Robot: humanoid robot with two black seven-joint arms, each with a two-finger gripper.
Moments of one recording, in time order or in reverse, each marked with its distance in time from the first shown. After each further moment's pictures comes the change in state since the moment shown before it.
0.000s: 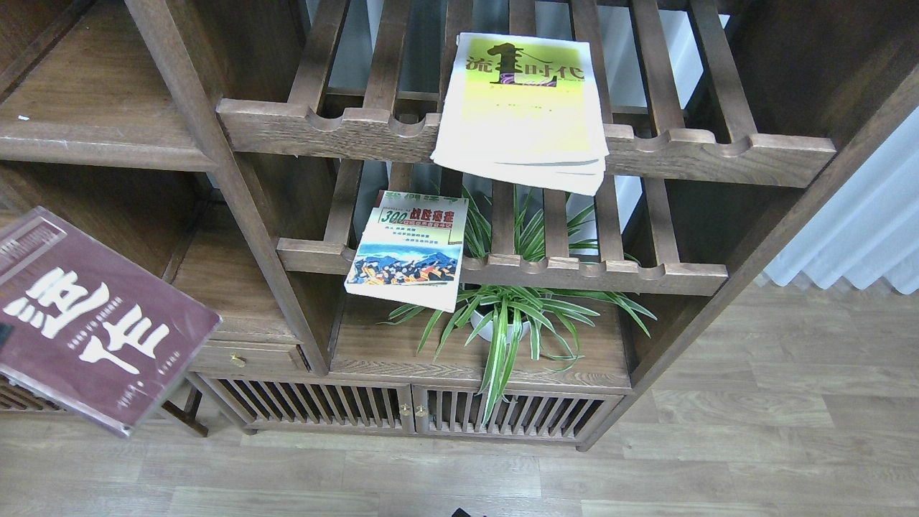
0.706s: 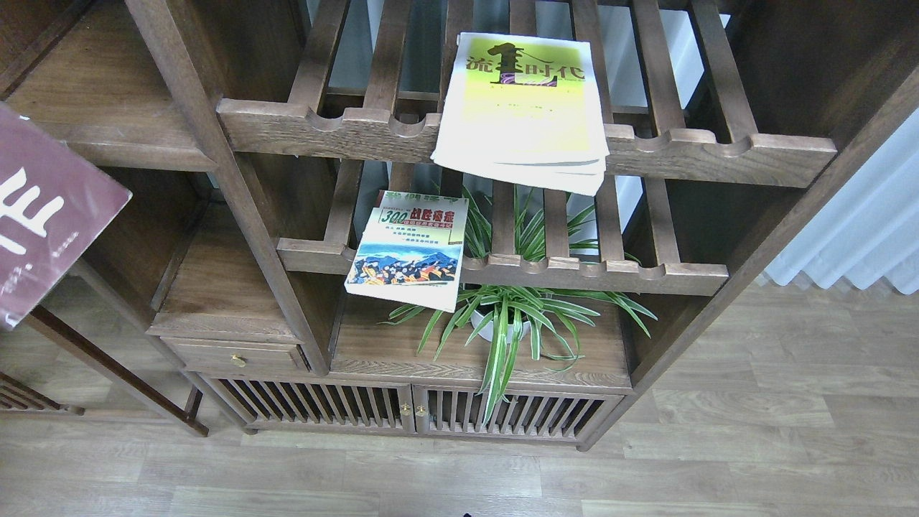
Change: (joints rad) left arm -0.279 0.081 -0.258 -0.015 0.090 0.000 0.242; right arm 0.001 0.000 -0.002 -0.034 0.000 0.000 0.004
